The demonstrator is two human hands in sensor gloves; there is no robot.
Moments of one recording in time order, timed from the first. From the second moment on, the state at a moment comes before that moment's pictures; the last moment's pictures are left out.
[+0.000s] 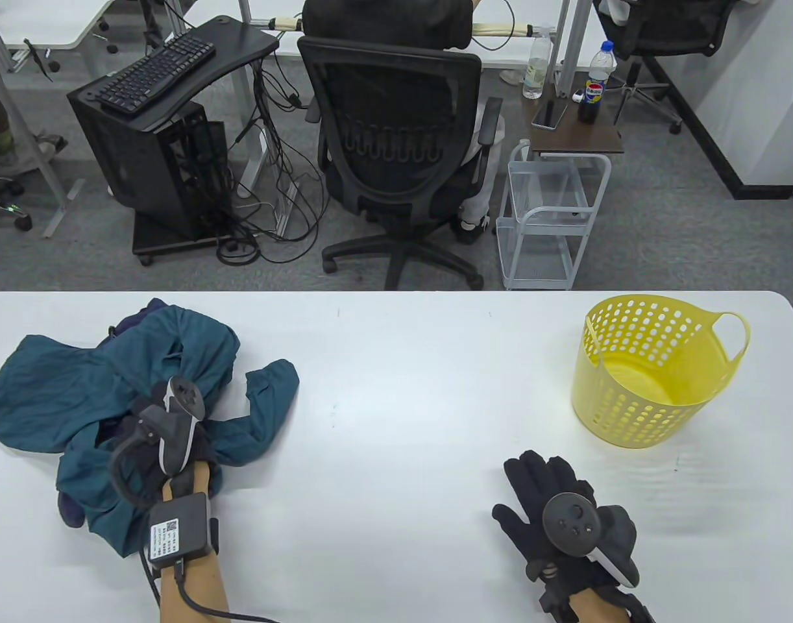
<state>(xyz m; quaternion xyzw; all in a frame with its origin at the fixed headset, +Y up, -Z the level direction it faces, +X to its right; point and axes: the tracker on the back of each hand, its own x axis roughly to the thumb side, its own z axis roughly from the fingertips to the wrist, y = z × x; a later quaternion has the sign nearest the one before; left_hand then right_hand) -0.336 -0.694 -0.398 0.12 0.37 -0.02 0.92 0.204 -0.748 -0.279 0.06 -0.03 0.98 0.20</state>
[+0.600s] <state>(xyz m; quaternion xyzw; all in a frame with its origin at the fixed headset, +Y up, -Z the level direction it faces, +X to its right) -0.305 -0.528 -0.309 0.30 0.23 0.17 0.91 0.208 -0.748 -0.278 0.05 -0.03 0.98 0.21</state>
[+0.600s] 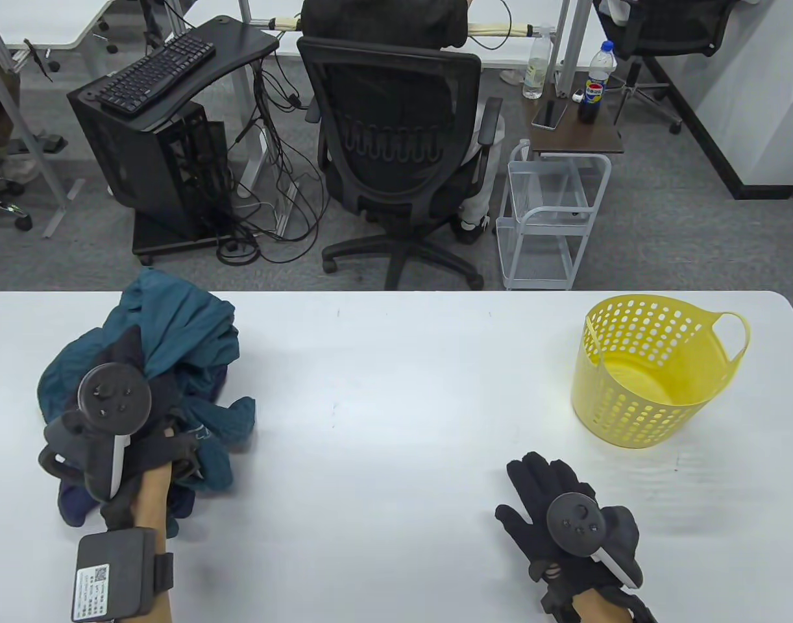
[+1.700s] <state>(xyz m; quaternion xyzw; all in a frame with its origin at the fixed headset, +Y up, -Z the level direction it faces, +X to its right) -0.110 -0.738 -0.322 -0.24 0.03 0.19 0.95 0.246 -0.744 -0.281 -0.02 -0.05 0.97 0.25</state>
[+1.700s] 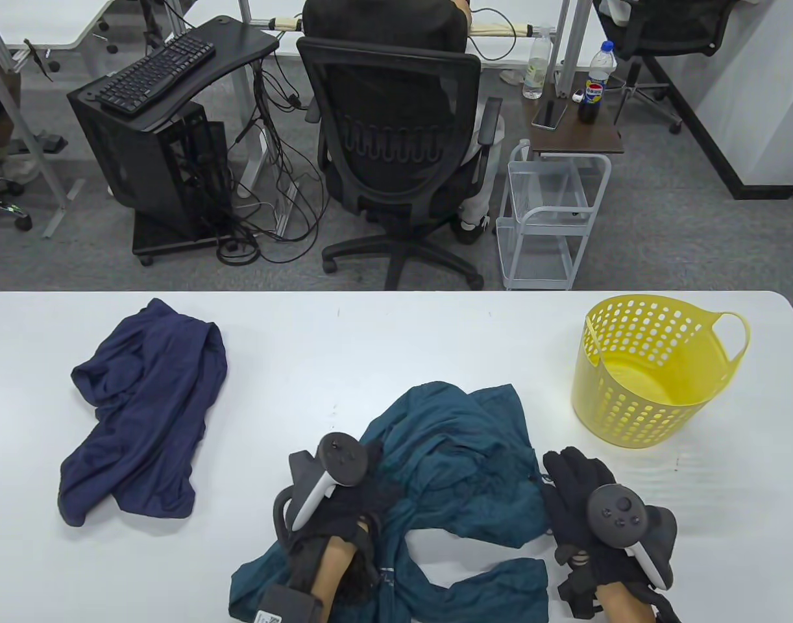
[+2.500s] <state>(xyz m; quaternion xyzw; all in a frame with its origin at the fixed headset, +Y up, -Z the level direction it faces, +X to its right) -0.083 -0.746 -0.285 -0.17 0.05 -0.01 0.98 0.180 -0.731 -0.262 0.10 -0.09 0.97 0.18</state>
